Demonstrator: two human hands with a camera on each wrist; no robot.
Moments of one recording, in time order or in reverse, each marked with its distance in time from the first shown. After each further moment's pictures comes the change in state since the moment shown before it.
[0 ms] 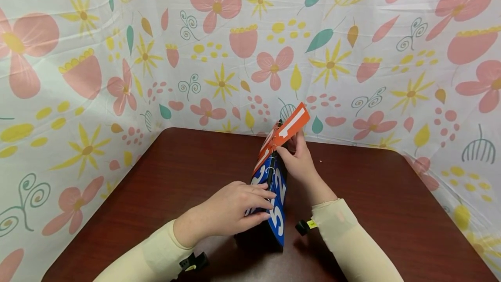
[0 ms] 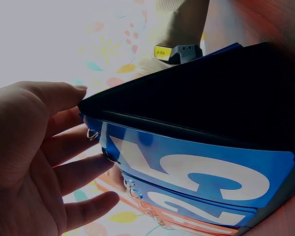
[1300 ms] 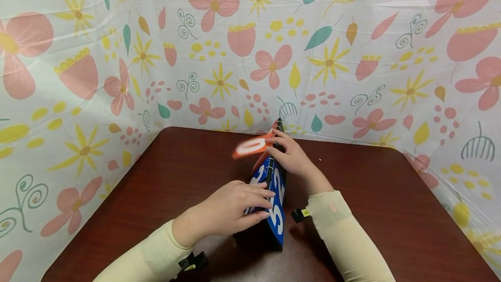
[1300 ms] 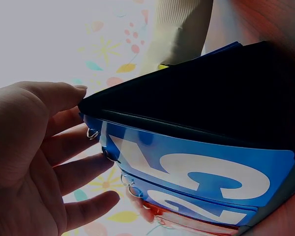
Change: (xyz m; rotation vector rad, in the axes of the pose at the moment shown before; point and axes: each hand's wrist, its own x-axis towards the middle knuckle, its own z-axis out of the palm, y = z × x) left_hand 0.001 0.001 -0.001 0.012 -0.004 -0.002; right_hand 0.019 0.028 -0.006 -0.335 -0.264 0.148
